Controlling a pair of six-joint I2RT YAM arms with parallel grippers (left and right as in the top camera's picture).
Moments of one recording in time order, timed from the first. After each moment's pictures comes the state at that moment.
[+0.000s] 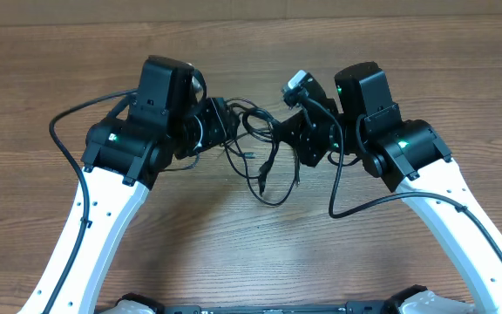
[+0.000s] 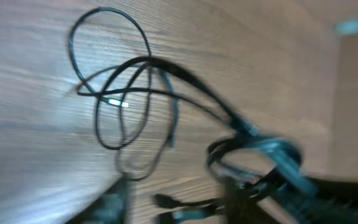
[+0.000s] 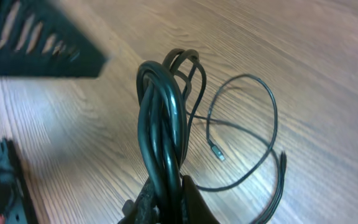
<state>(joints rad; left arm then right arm) -0.35 1.39 1.48 -1.00 0.26 -0.71 0.44 1.41 1.34 -0.72 -0.49 -0.13</state>
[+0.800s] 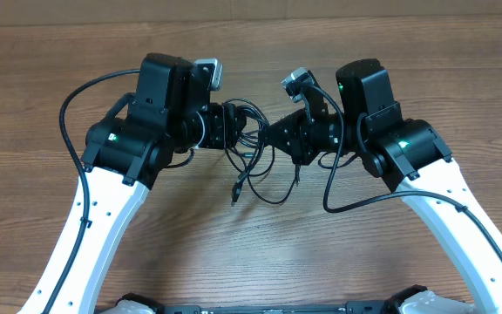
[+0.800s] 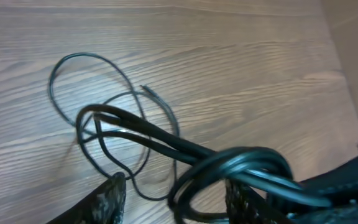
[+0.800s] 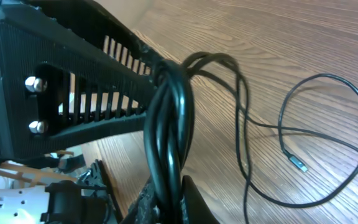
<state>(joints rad) -0.35 1.39 1.48 -0.93 0.34 -0.34 0.44 1.41 1.34 -0.66 -0.72 0.12</state>
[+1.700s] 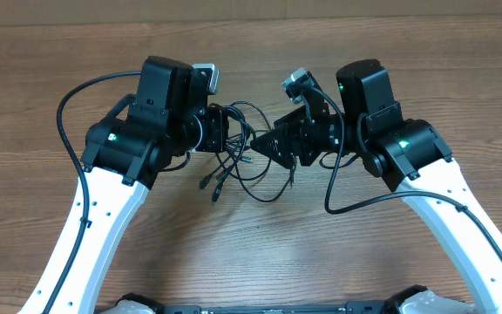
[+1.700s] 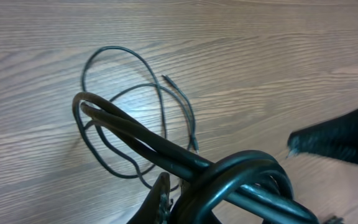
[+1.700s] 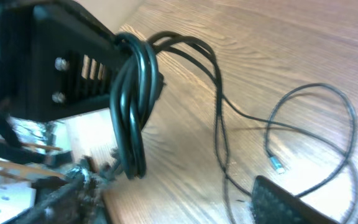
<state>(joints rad) -0.35 1.39 1.48 -0.99 0.25 -0.32 0.44 1.41 1.34 -0.68 -0.69 0.06</state>
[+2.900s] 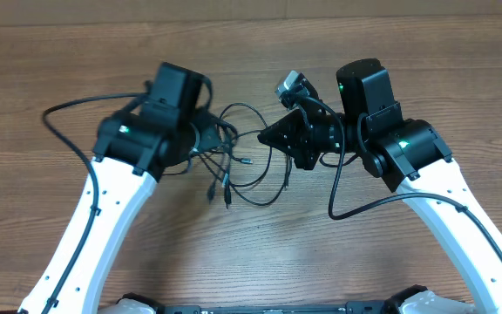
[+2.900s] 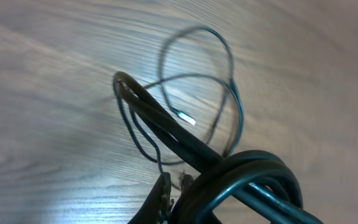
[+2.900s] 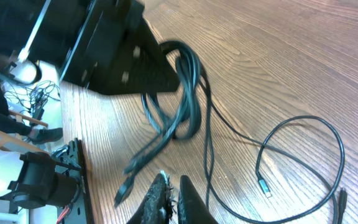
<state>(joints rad) -0.36 1.43 1.49 -1.12 -0.02 -0.78 0.44 1.40 1.34 -0.66 -0.75 -0.14</state>
